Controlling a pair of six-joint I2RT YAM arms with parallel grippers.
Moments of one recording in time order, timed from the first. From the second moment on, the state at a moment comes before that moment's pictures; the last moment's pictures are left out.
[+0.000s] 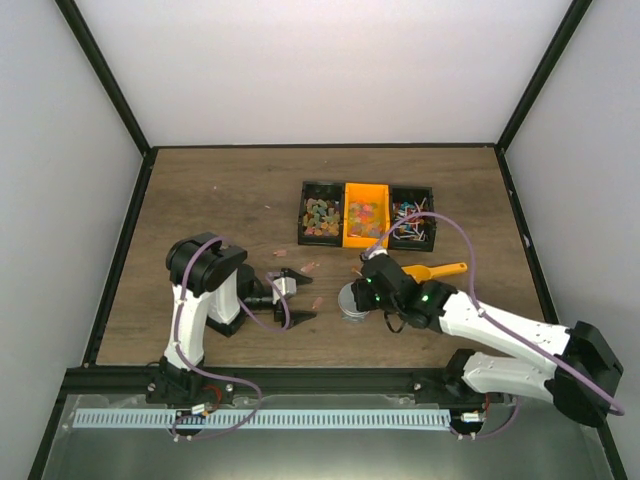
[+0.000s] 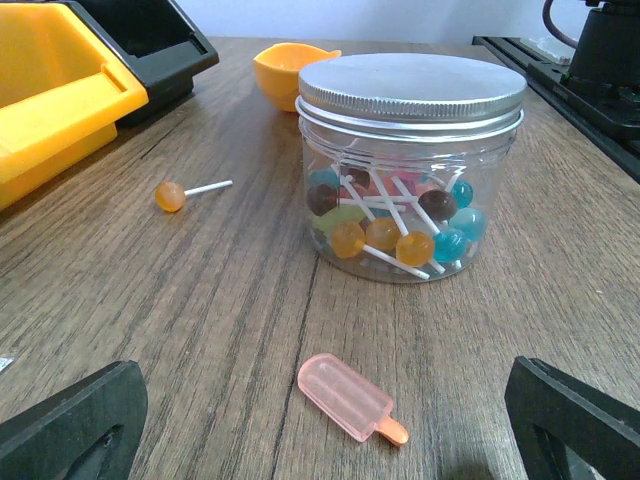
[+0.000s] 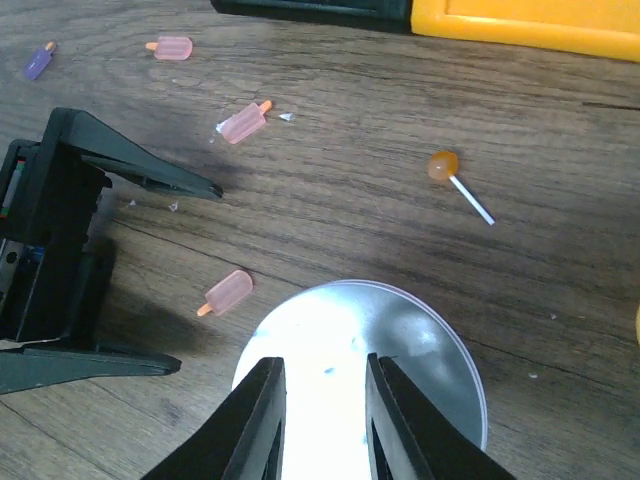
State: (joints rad) left arm -0.49 2.19 0.30 1.56 0.93 0.23; right arm 0.91 1.07 0.64 -0.42 0.16 0.64
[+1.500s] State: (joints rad) left arm -0.54 2.18 0.31 1.56 0.77 0.19; right arm 0.91 1.19 0.69 -0.49 0.05 0.44
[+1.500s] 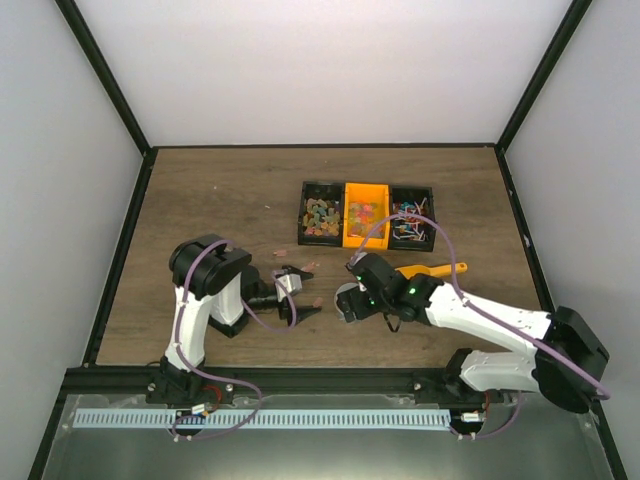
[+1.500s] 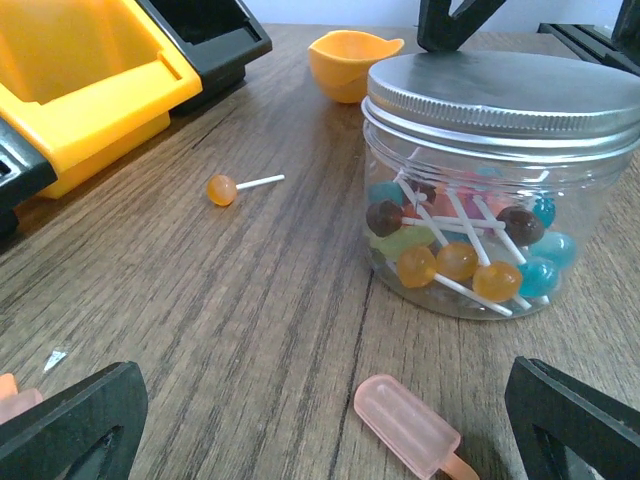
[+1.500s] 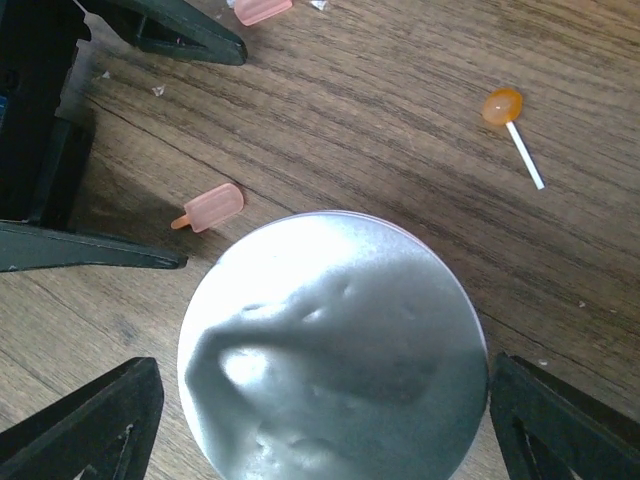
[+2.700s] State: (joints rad) left arm -0.77 2.15 0.27 1.56 0.55 0.14; right arm 0.80 1.00 0.62 -0.41 0.11 0.61
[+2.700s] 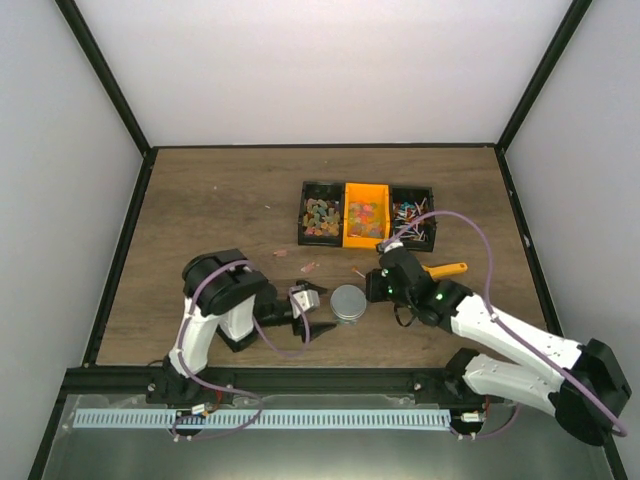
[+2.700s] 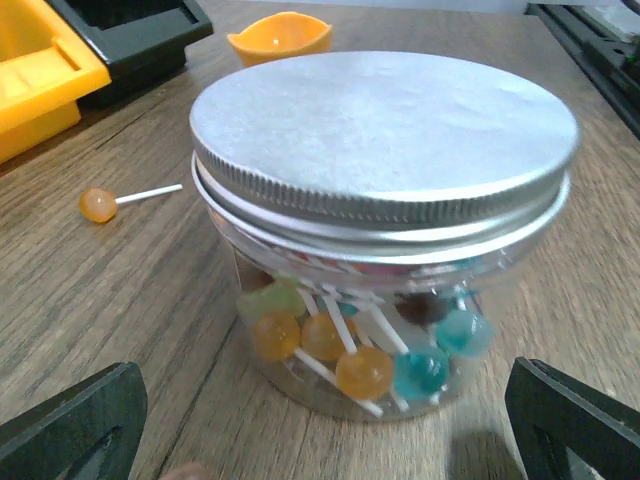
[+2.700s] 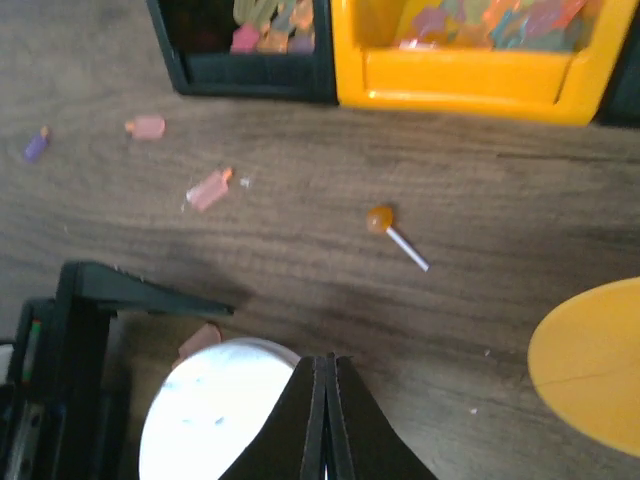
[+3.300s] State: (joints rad) left arm -0.93 2.17 0.33 1.56 0.22 0.03; right arm 0.68 1.06 0.49 -0.12 0.03 0.61
